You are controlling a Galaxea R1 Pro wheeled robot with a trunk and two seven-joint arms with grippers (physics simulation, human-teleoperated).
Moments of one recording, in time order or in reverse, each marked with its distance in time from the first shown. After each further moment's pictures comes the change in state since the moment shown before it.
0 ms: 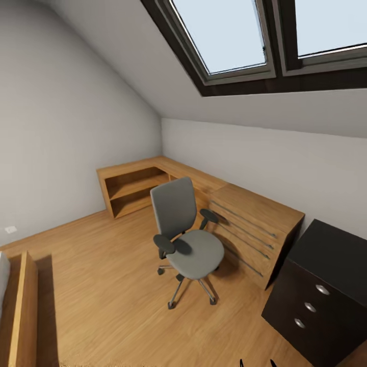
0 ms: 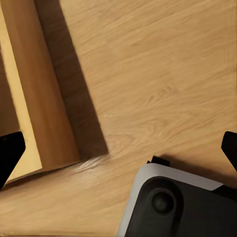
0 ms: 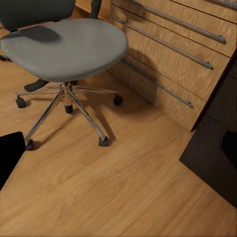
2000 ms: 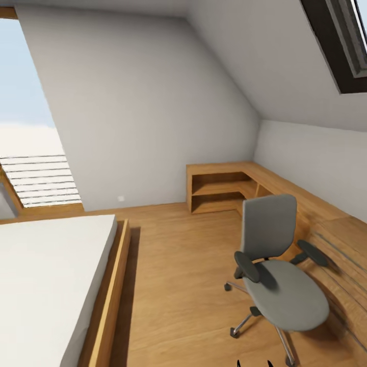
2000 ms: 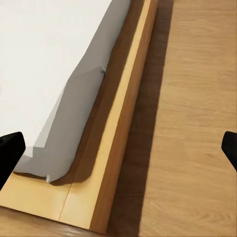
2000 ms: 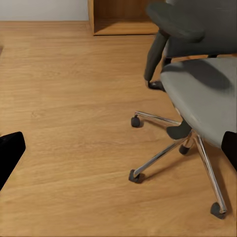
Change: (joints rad) left arm 0.000 -0.014 -0.003 -0.006 -0.002 -0.427 -0.003; right arm 0.000 0.014 -0.001 0.000 0.000 0.016 0.002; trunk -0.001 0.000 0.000
